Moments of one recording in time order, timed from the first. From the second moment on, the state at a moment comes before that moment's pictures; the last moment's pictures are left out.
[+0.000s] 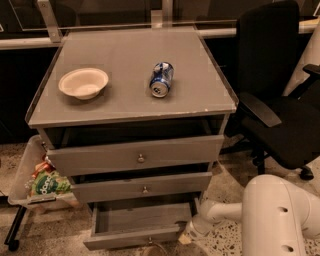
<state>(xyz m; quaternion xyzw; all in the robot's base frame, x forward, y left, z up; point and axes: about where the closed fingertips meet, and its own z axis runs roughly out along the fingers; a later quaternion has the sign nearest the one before) 0.462 -0.130 0.171 -0.40 0.89 0.22 0.06</state>
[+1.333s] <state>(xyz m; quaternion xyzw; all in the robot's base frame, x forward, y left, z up) 0.462 -0.130 0.171 -0.40 0.89 0.22 0.06</state>
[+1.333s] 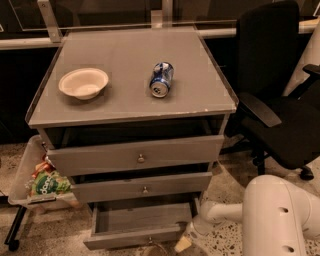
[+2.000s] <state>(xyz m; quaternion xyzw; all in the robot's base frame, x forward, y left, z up) 0.462 -0.130 0.171 -0.40 0.89 0.22 0.06</state>
